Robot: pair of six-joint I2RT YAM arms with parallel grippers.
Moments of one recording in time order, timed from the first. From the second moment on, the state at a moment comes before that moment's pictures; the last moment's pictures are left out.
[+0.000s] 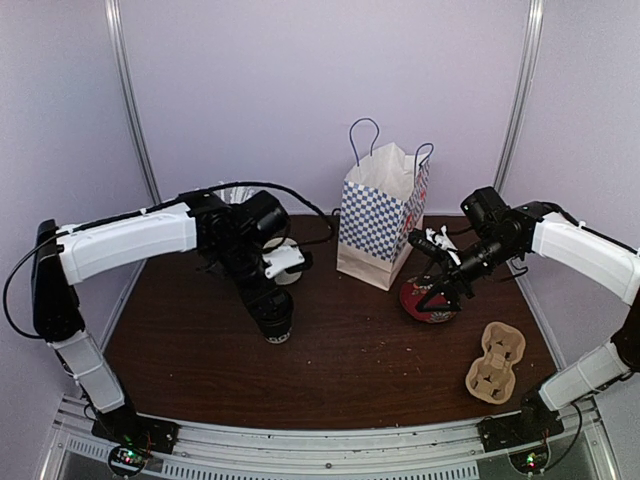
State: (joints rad) left arm -0.90 1.74 1.54 -1.05 -0.02 0.24; right arm 0.40 1.37 1.15 -0.91 -0.75 -0.65
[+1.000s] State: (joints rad) left arm -0.36 1.57 1.28 -1.00 -0.09 0.00; right arm 0.40 1.37 1.15 -0.91 -0.75 -0.65
